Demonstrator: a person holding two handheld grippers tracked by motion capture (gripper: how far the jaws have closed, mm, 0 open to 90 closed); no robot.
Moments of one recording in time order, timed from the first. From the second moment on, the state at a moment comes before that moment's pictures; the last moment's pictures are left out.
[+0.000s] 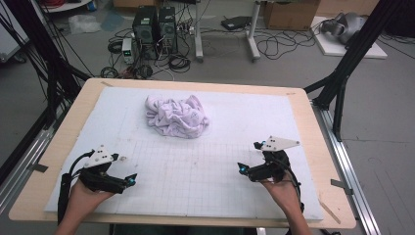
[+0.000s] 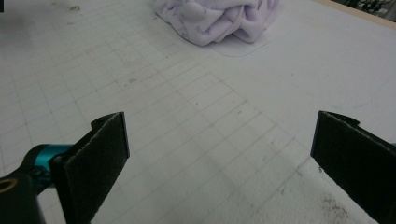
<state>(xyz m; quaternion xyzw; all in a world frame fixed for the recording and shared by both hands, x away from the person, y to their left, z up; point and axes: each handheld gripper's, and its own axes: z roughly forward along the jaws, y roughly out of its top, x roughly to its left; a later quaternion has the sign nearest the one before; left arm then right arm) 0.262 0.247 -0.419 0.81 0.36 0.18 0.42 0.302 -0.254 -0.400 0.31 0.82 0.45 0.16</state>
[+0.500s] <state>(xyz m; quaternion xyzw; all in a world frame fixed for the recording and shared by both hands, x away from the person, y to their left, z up) 0.263 0.247 -0.418 0.81 0.37 0.18 0.42 0.345 -0.218 -0.362 0.27 0.83 0.45 0.15</state>
